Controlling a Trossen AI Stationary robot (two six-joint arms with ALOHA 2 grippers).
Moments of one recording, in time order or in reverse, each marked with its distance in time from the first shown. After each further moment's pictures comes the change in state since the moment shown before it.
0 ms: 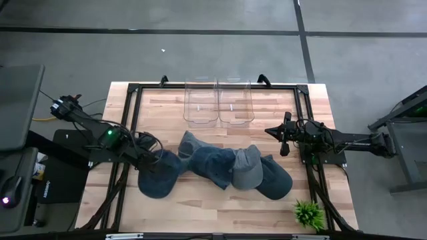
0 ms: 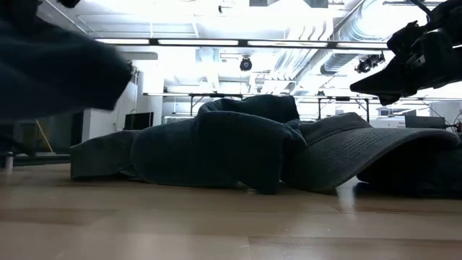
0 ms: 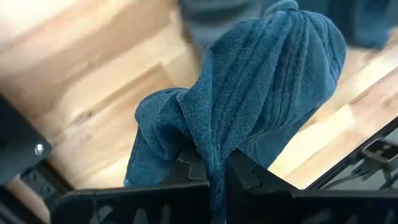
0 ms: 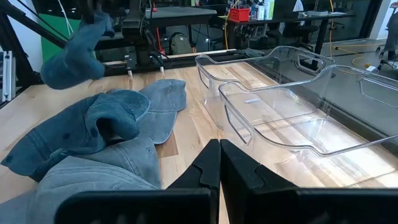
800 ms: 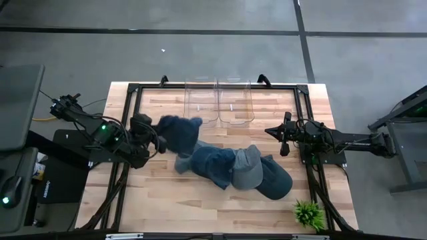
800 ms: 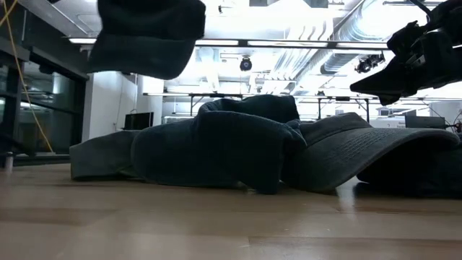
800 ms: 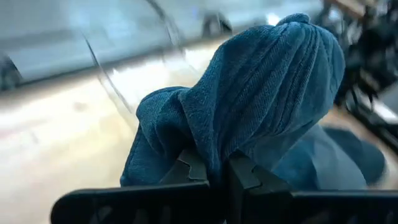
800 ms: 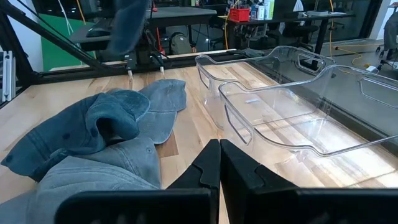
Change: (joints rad) left arm 0.001 0.000 0.103 0.045 -0.820 0.209; right arm 0.000 0.000 0.000 0.000 0.000 0.000
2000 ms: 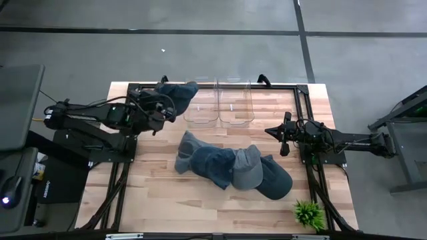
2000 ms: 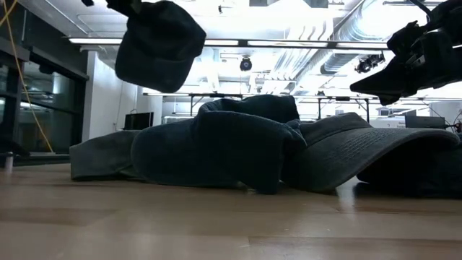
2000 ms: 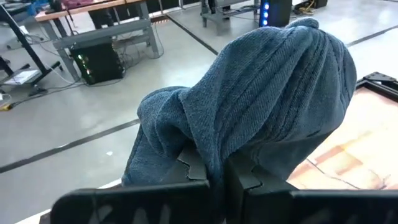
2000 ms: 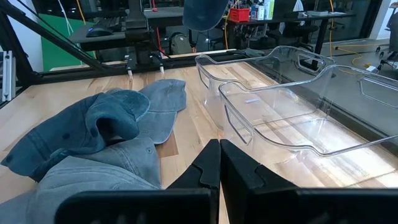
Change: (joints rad) left arm 0.435 0.001 -0.010 0.262 -0.148 0.635; right arm 0.000 0.000 0.000 0.000 0.000 0.000
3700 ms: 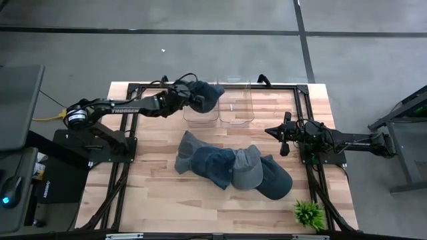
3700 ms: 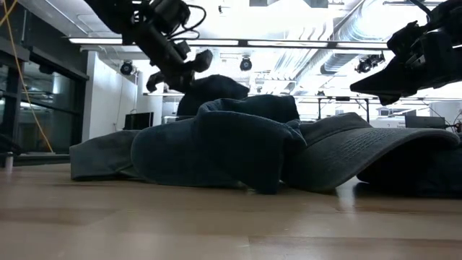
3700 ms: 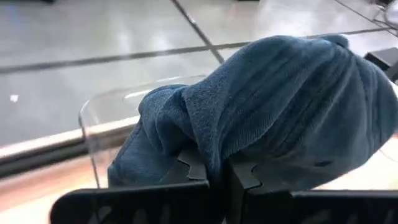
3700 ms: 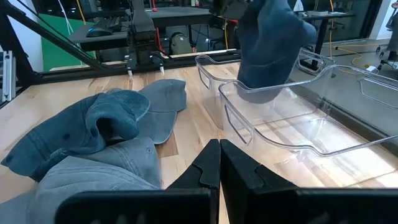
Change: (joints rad) left arm 0.486 0.346 -0.270 0.920 0.621 0.152; right arm 0.000 0.000 0.000 0.000 0.000 0.000
